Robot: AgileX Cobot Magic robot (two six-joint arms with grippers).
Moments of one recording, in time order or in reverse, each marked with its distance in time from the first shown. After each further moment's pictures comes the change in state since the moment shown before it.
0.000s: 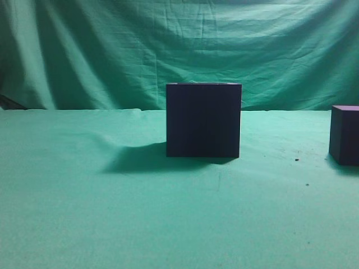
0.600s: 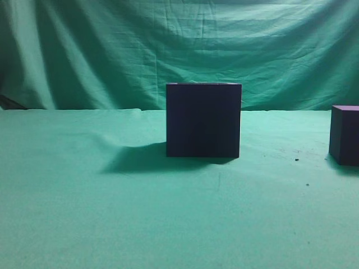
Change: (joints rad) left arm 0.000 0.000 0.000 0.000 0.000 0.000; right arm 0.000 0.000 0.000 0.000 0.000 0.000
